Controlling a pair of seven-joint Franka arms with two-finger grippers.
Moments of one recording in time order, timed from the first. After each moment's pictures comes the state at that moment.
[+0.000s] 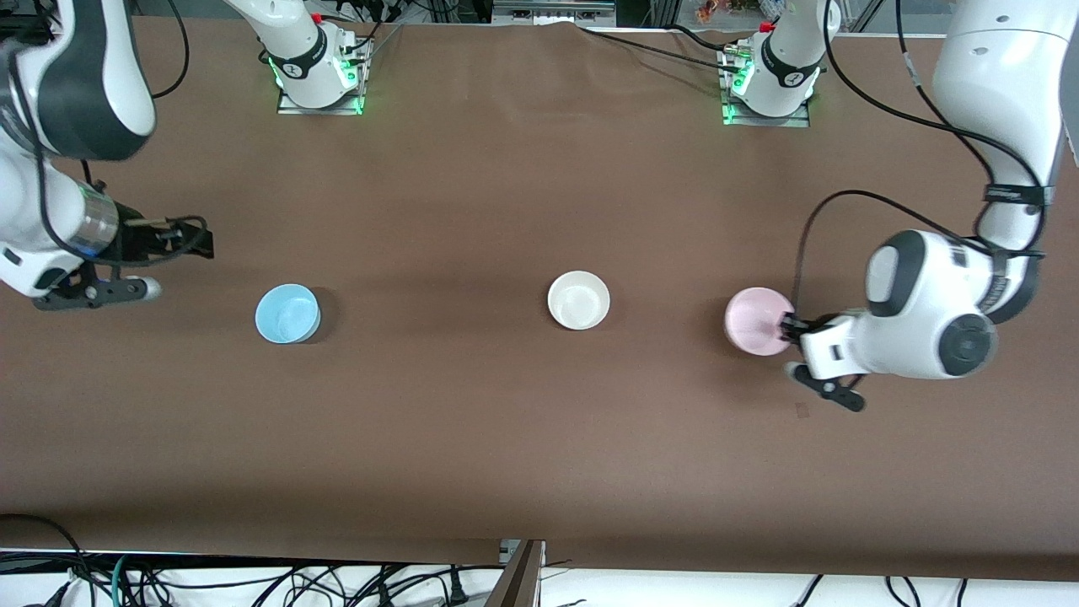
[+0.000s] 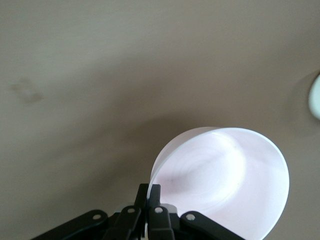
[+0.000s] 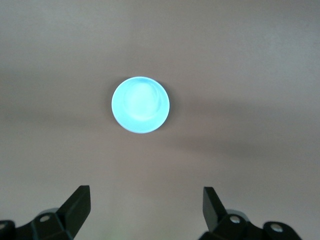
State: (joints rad) left arm 0.16 0.62 -0.37 -1.52 0.01 1.85 0.21; right arm 0.04 0.21 -0.01 -1.67 -0.05 1.70 -0.10
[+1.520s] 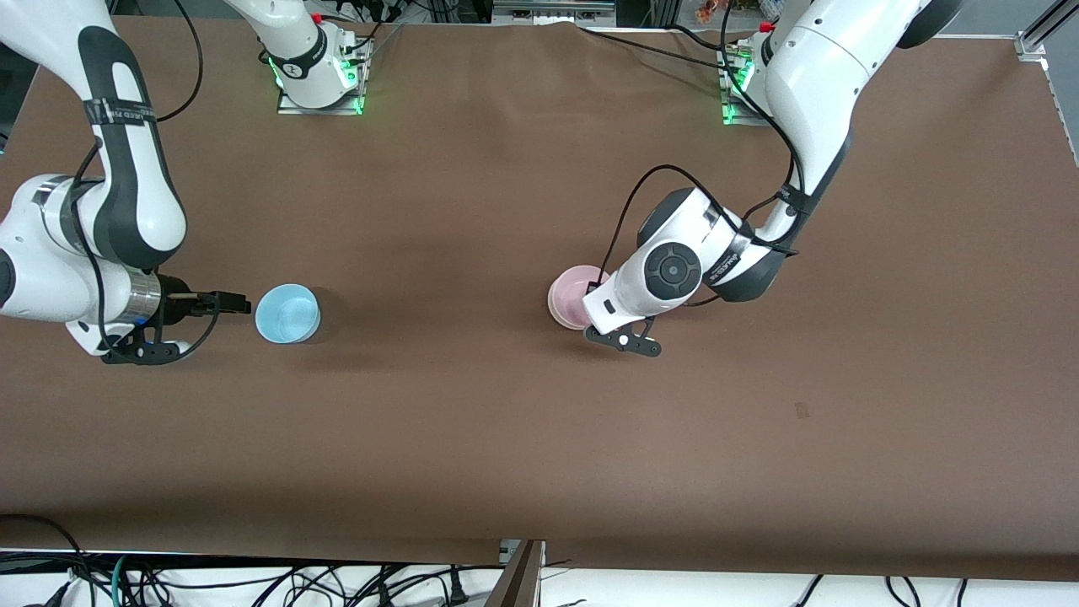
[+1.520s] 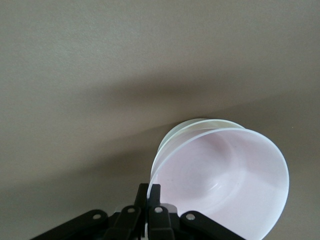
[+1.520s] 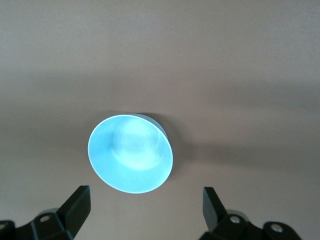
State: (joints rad) left arm -0.22 0.73 -0.41 -1.52 0.07 2.08 -0.37; right arm 0.03 0.44 -0.12 -1.74 0.19 1.97 -0.22
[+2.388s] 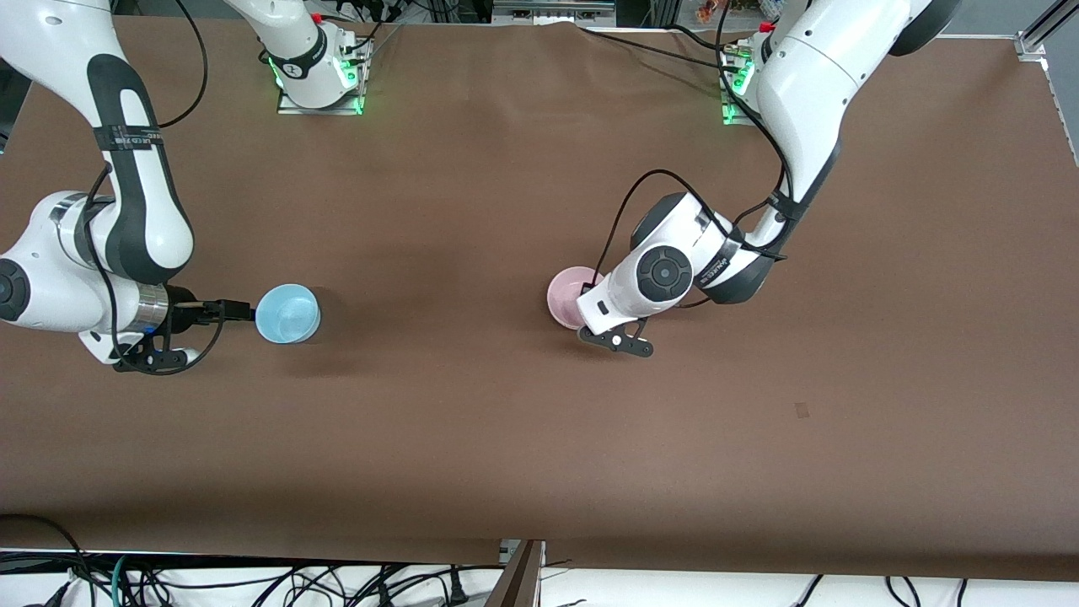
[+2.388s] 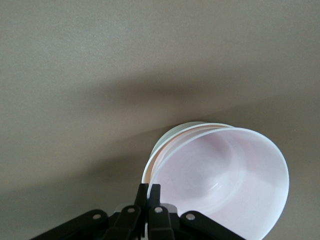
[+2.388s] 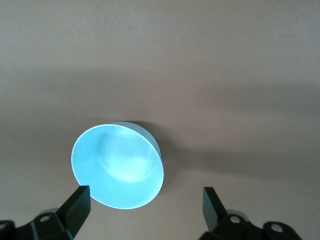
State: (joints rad) left arm -0.23 0.75 -0.41 -1.52 0.07 2.11 -0.37; right arm 0.03 0.48 -0.13 -1.74 0.20 2.01 -0.26
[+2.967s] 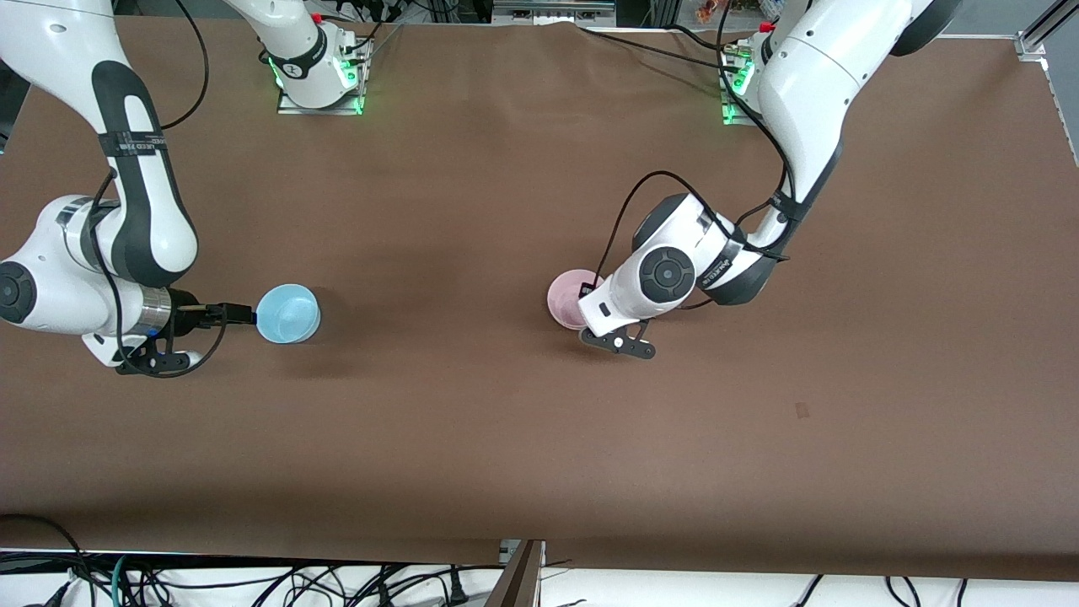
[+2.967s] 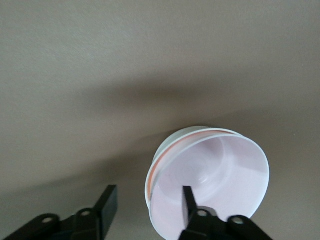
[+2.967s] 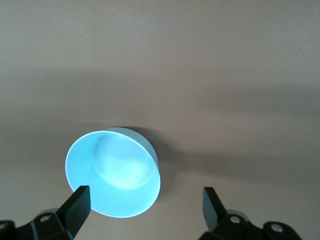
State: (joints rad) left arm -0.22 0.75 -0.40 -1.52 0.07 2.11 -0.37; right arm 0.03 0.50 -0.13 -1.74 0.20 2.05 -0.27
